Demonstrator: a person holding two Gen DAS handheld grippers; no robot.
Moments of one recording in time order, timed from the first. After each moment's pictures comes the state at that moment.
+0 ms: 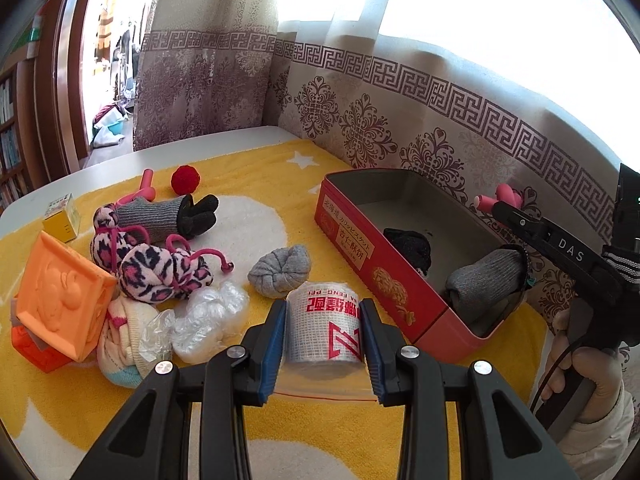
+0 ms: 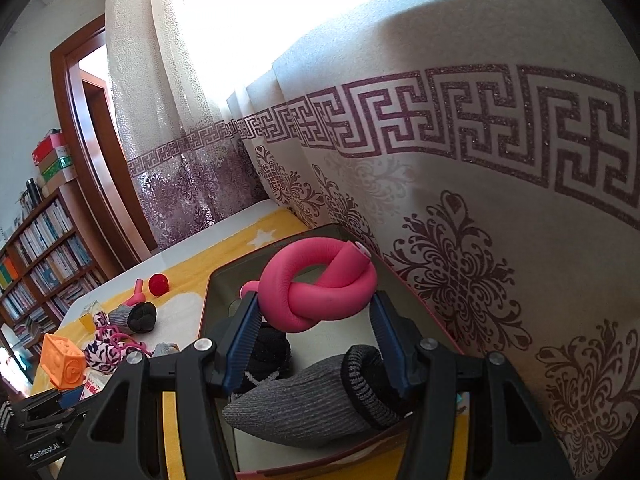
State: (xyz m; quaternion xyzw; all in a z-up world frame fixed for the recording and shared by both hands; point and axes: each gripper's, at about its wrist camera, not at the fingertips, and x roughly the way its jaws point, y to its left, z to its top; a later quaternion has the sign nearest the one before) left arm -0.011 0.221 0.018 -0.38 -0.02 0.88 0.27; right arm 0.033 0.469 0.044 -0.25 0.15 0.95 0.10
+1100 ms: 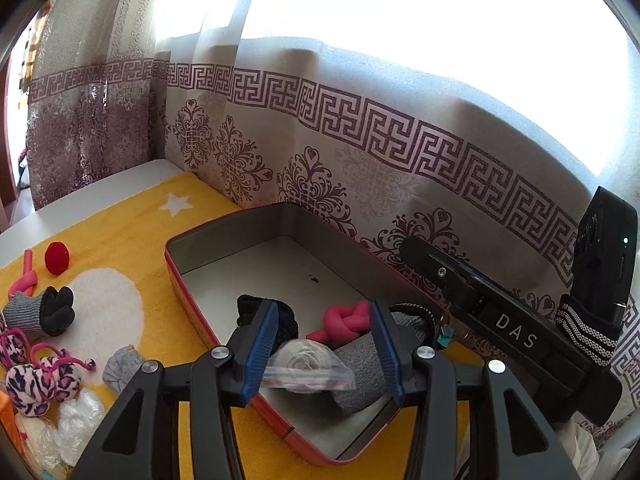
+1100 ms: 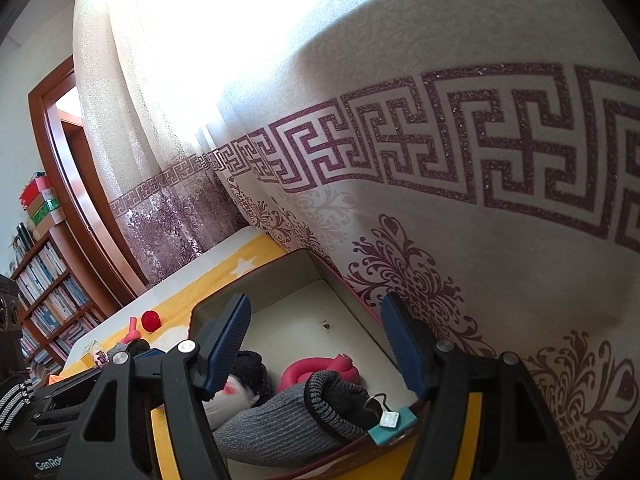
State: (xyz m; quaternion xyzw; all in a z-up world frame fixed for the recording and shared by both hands) left arm -0.030 0.336 0.051 -0.35 0.00 0.85 0.40; right arm 0.047 0.497 0.054 -0.22 0.20 0.95 0.13
